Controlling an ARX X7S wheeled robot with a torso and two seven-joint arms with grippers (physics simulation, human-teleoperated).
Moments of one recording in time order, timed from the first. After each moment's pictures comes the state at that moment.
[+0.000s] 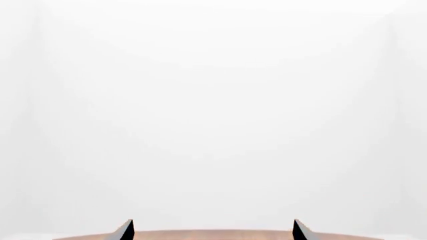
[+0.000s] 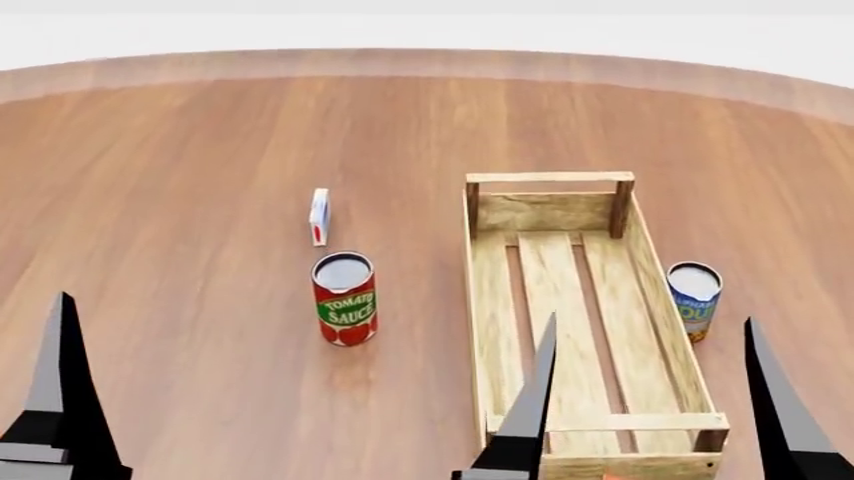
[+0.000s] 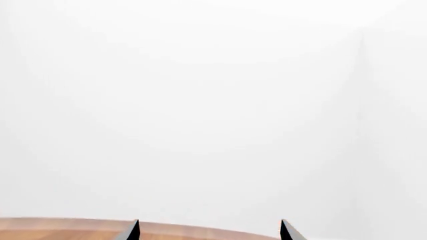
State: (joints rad) left arm 0.00 -0.18 0.06 0.92 -0.19 -0.45 -0.18; right arm -0.02 0.03 -0.09 -1.04 -0.17 0.59 0.04
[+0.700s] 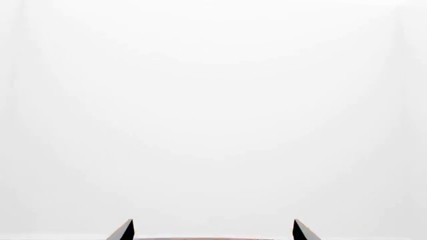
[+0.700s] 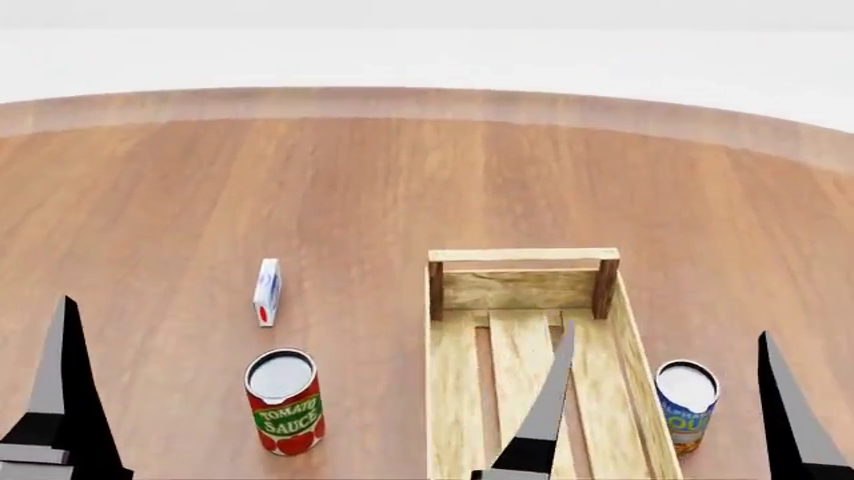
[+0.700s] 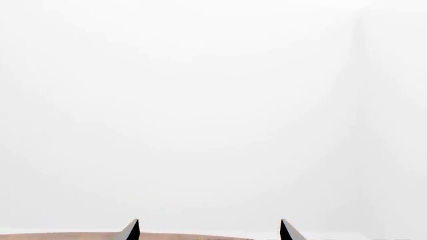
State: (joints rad) left arm 0.00 -0.20 0.06 0.90 -0.23 -0.43 -0.21; right arm -0.04 0.06 -0.06 -1.01 -0.08 0.55 0.12
